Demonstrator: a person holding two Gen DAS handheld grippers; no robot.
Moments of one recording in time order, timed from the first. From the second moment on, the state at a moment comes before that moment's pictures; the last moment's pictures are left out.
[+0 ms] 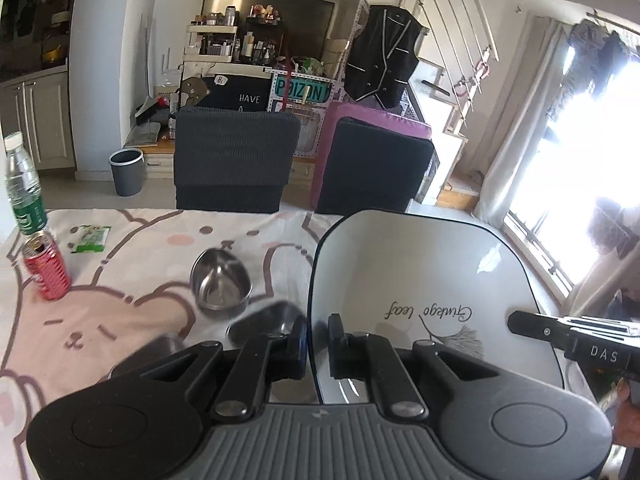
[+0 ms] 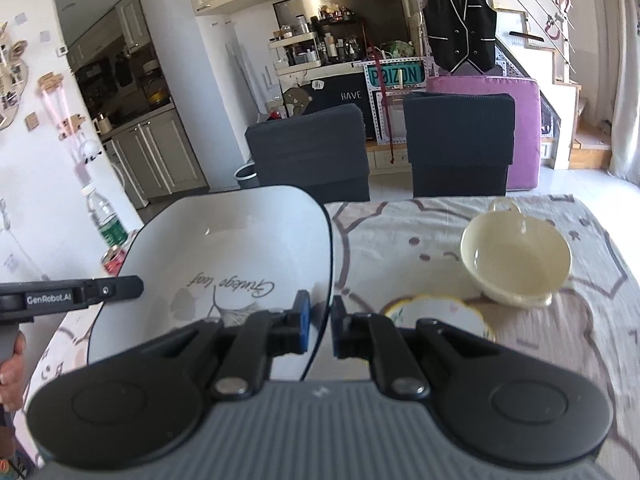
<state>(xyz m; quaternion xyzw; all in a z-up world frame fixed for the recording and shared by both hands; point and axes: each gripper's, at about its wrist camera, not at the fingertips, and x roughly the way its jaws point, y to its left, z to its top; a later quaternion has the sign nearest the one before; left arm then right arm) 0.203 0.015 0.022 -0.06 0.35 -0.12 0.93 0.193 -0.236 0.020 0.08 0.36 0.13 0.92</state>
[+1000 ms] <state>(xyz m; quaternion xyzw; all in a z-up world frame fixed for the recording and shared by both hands) 0.138 0.058 -0.108 -0.06 0.48 -0.12 0.87 0.136 -0.187 -0.069 0.07 0.49 0.18 0.85</state>
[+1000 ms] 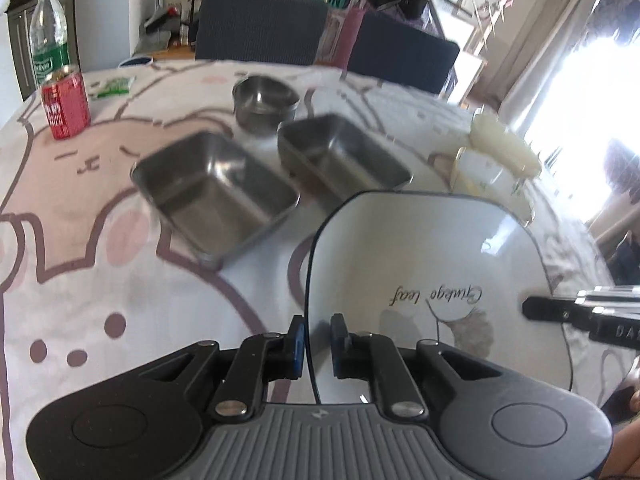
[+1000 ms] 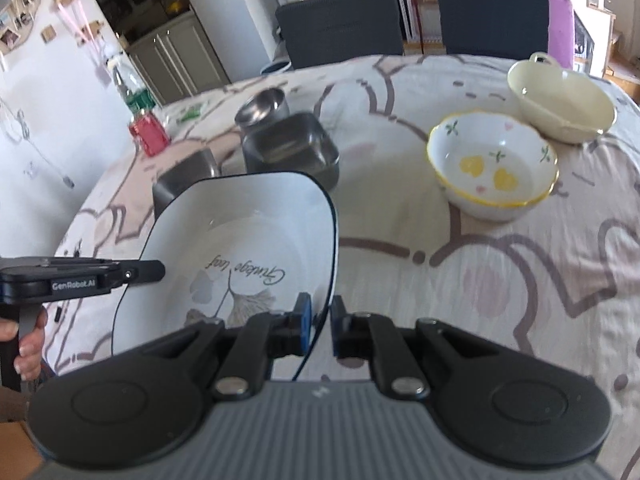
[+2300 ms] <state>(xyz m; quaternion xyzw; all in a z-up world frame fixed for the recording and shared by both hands) 0.163 0.061 -0.140 -0.05 0.52 -0.10 0.85 0.165 -0.146 -0.116 0.00 0.55 0.12 0.83</state>
